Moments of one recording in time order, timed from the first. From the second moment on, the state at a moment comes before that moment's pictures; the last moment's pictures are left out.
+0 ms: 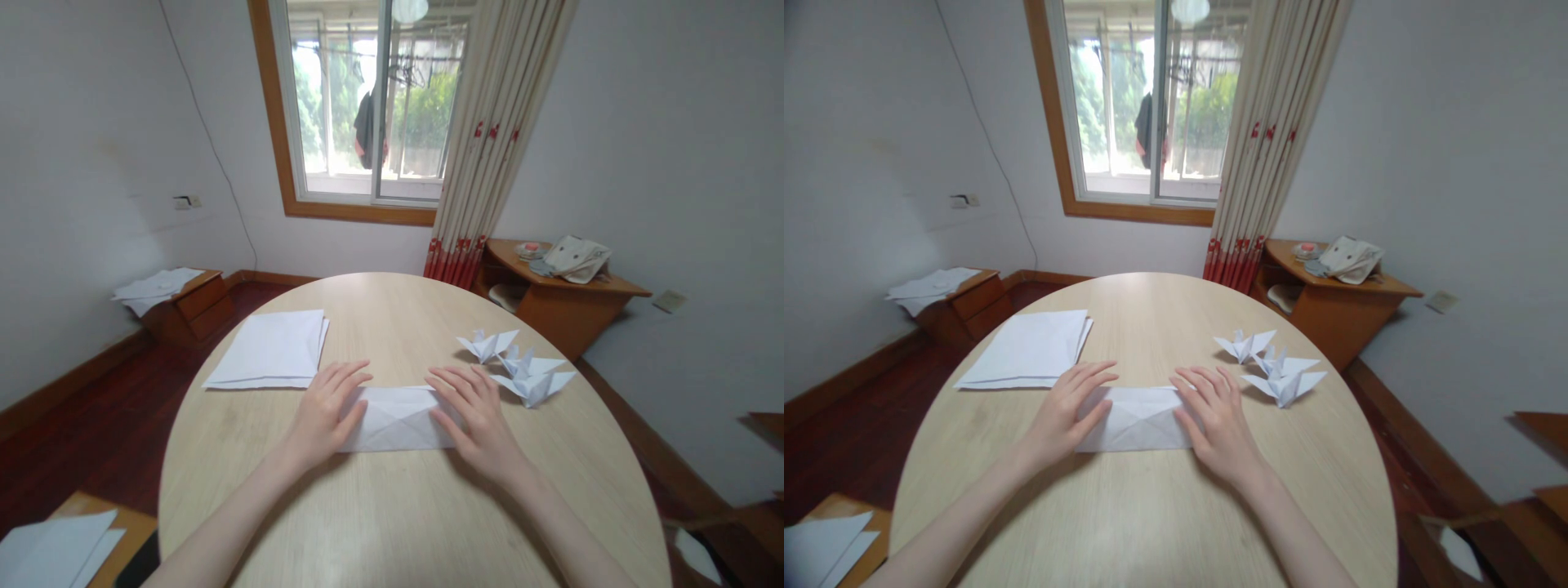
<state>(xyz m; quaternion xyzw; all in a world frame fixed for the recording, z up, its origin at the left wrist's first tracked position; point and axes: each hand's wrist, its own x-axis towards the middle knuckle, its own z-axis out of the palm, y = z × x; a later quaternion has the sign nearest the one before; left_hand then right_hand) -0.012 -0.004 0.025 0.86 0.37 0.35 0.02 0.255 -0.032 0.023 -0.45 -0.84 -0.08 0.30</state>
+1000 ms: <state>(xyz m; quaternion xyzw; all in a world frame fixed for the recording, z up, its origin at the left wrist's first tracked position) 0.024 -0.011 -0.049 0.88 0.45 0.15 0.00 0.214 -0.016 -0.051 -0.53 -0.84 0.01 0.15</state>
